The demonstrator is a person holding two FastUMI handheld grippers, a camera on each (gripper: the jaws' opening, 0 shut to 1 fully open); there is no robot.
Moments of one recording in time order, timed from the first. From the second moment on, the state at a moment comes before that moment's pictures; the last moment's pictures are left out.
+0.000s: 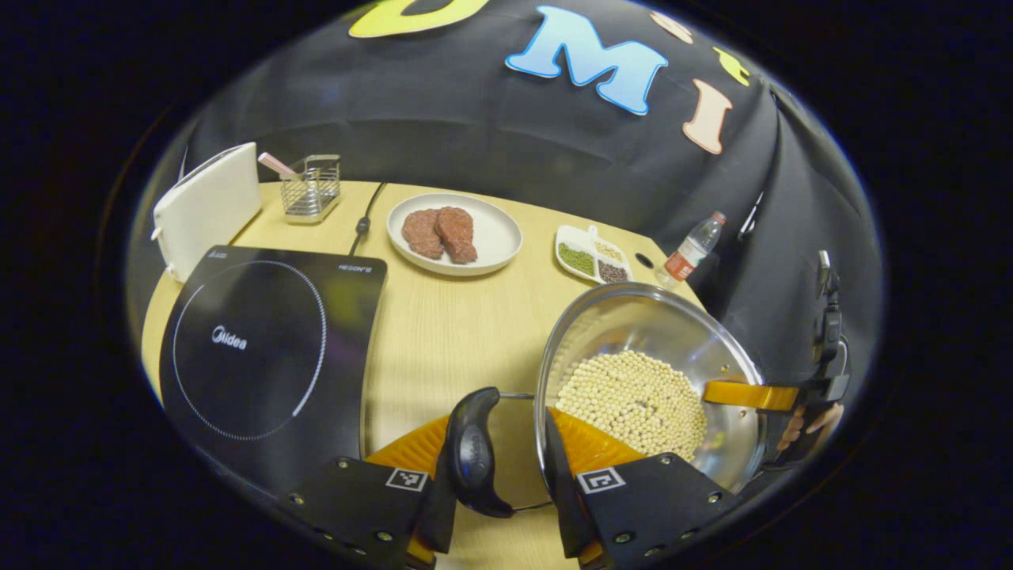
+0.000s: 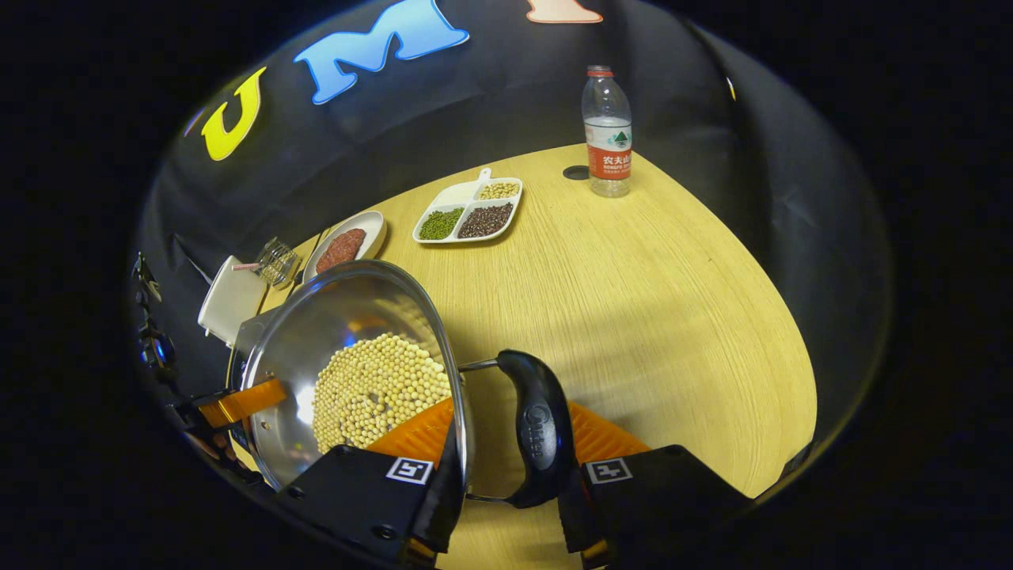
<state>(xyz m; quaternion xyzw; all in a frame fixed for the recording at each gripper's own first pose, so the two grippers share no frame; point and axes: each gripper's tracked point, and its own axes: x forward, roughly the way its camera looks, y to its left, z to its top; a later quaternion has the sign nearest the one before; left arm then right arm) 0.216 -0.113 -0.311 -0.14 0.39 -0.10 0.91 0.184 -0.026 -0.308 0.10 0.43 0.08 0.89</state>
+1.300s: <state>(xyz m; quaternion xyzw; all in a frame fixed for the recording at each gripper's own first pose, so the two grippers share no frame) 0.095 0.100 -0.241 -0.16 0.35 -0.05 0.92 0.064 0.163 -0.243 0.10 0.43 0.13 0.89</state>
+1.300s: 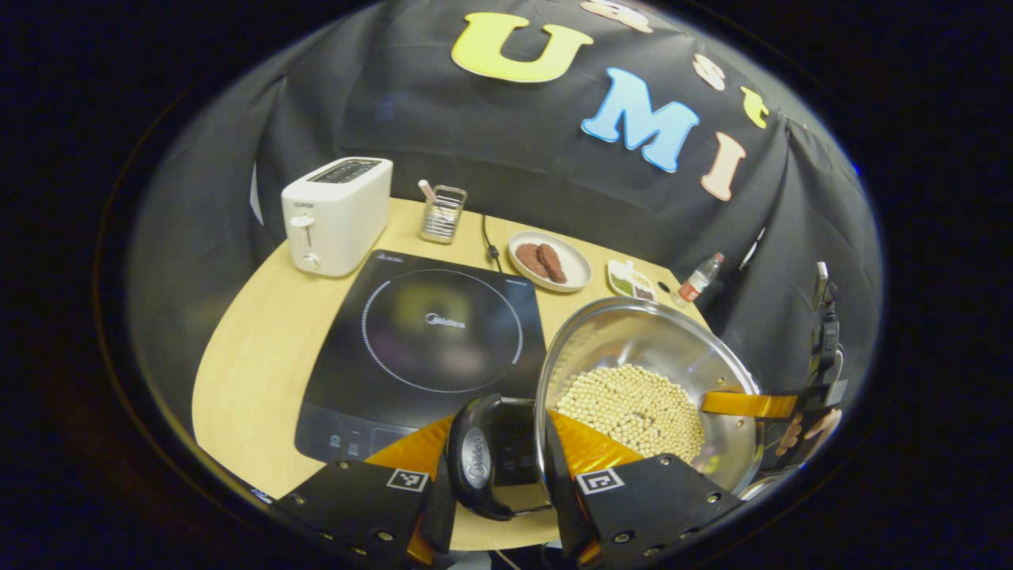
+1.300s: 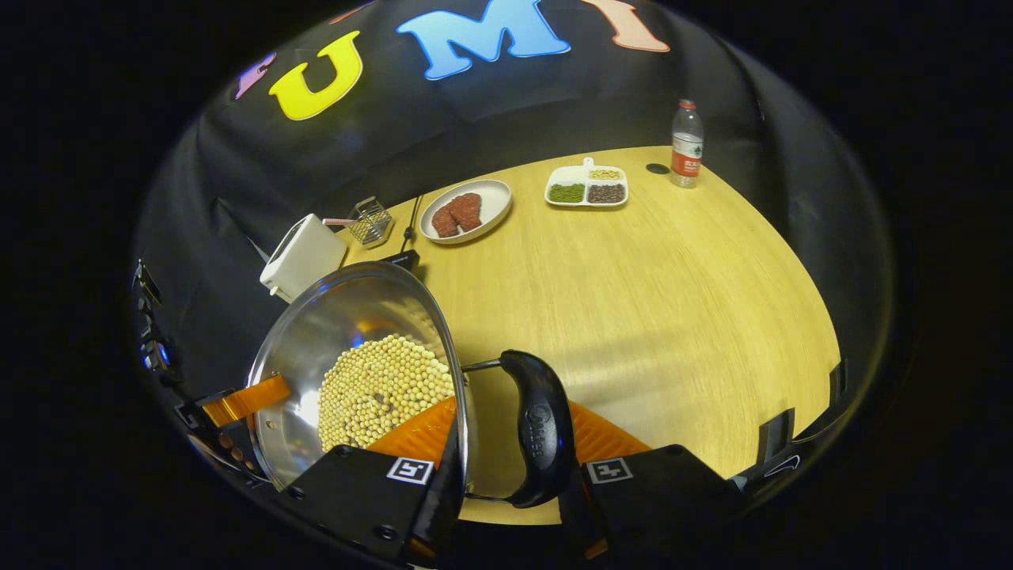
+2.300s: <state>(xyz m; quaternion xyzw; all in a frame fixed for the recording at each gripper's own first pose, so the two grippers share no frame) 0.213 0.266 -0.269 -0.14 0.31 -0.02 0.94 0.169 0.330 -0.264 0.12 0.43 0.16 0.88</state>
